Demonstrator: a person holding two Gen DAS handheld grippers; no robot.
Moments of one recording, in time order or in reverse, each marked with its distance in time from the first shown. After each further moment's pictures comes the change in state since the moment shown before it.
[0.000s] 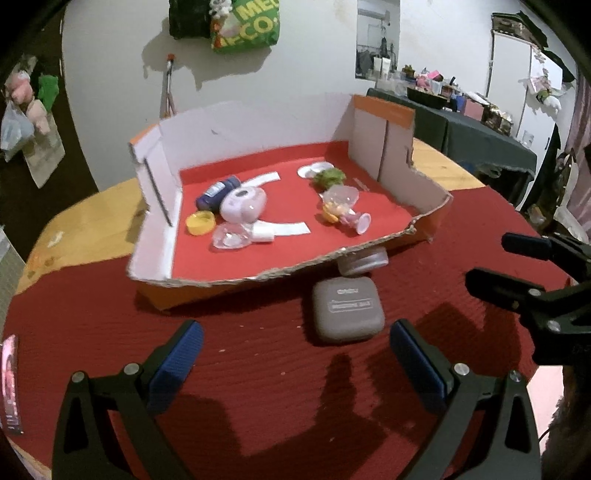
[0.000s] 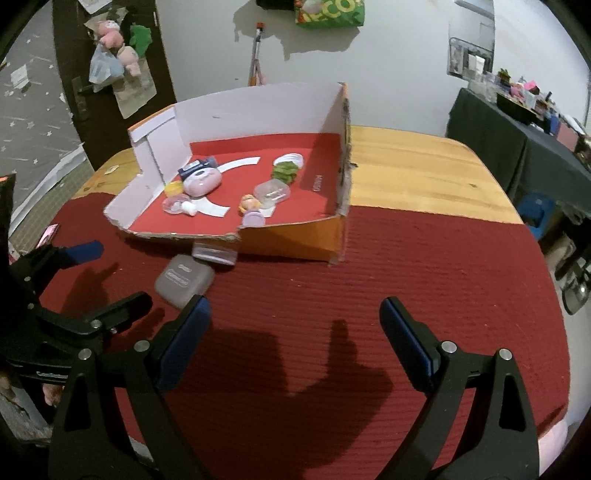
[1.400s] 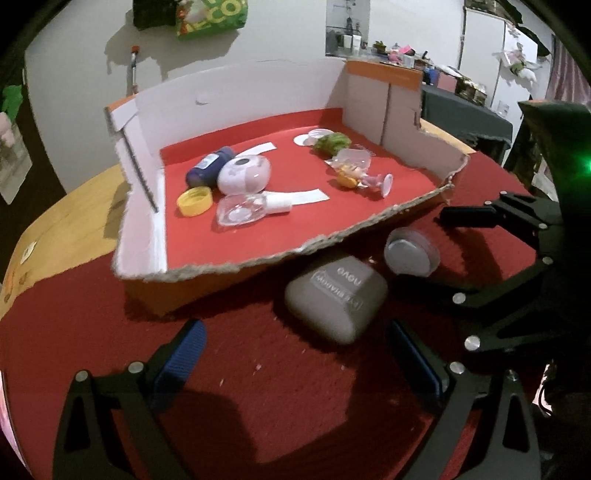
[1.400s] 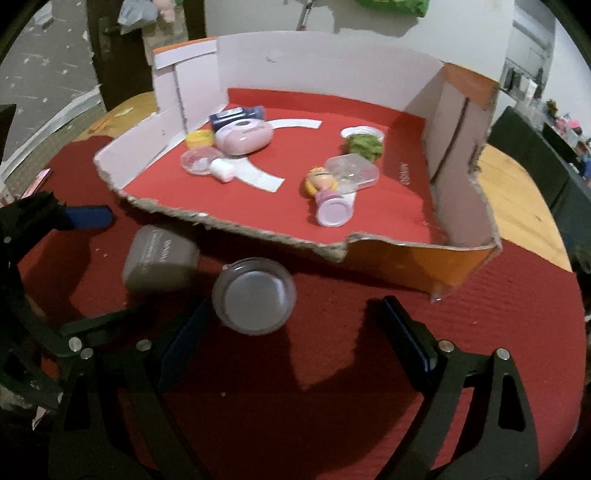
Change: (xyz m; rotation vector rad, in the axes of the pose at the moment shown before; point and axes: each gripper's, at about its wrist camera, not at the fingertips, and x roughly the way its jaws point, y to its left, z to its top) left arm 0.033 0.037 -0.007 0.121 0.065 -0.097; right arm 0.078 0.059 0.008 -0.175 0.097 0.008
